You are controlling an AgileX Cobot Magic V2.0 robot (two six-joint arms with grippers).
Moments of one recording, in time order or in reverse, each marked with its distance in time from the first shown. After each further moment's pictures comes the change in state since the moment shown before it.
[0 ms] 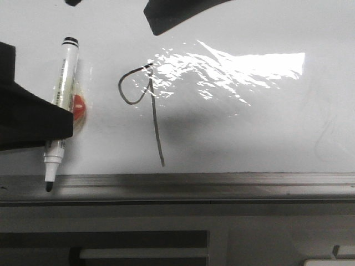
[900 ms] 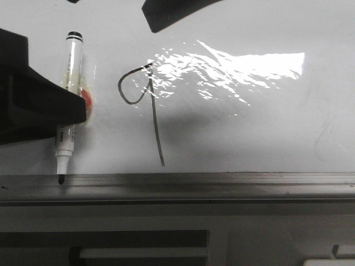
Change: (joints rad) left arm 0.015 0.022 -0.002 -0.011 -0.084 -0.006; right arm 0.000 -0.016 0.000 -0.012 0.000 0.000
